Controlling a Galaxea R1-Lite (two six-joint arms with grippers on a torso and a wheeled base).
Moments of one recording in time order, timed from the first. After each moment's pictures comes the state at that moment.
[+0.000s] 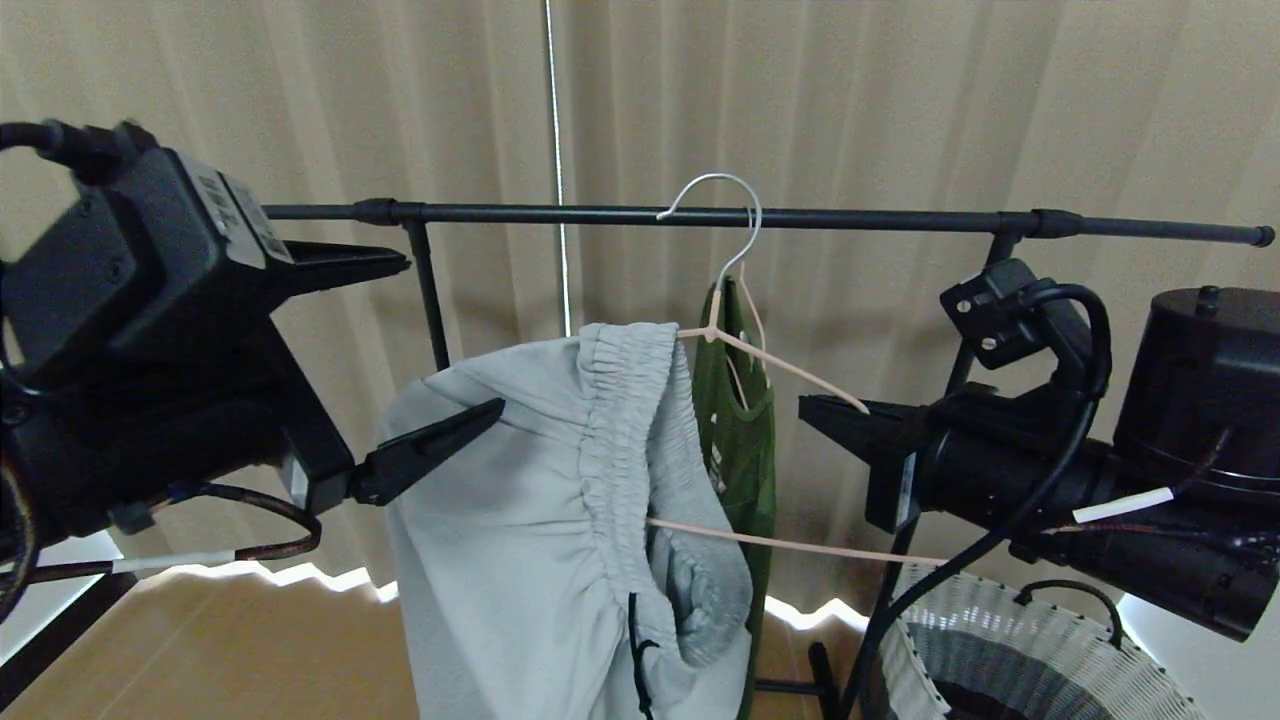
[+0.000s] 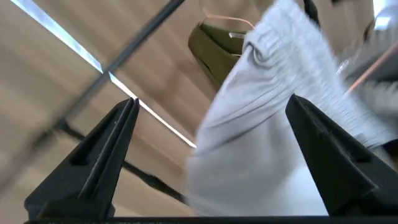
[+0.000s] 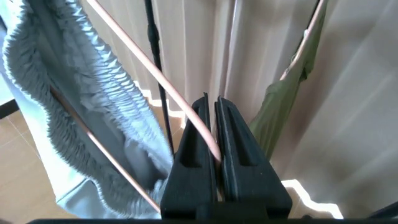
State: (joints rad) left arm -0.52 1.26 -0.80 -0.36 -0.15 0.72; right arm 0.68 1.51 -0.70 -0.60 -0.07 0.12
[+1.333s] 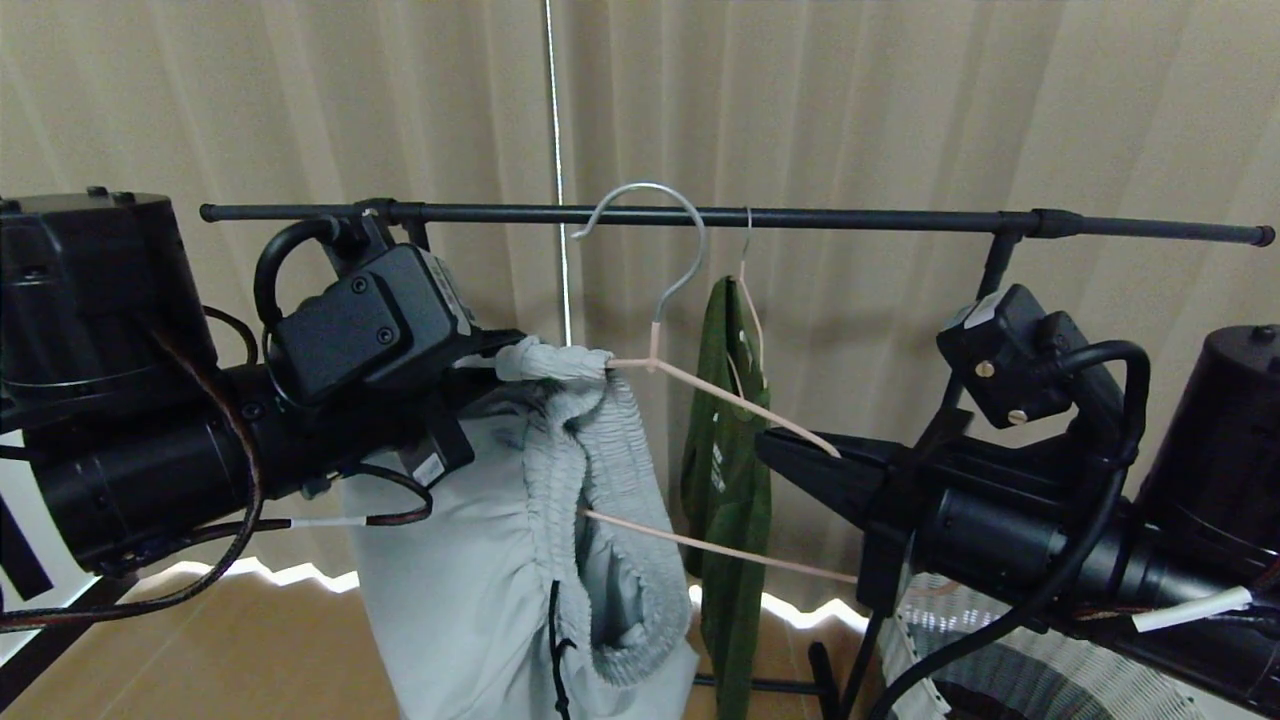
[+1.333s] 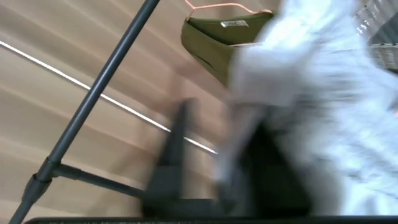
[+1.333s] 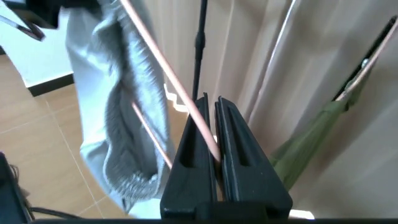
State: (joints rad) left arm -0.52 1.45 -0.80 -0.51 -0.16 0.83; right arm 0.83 1.48 -0.64 -0.70 -0.02 0.05
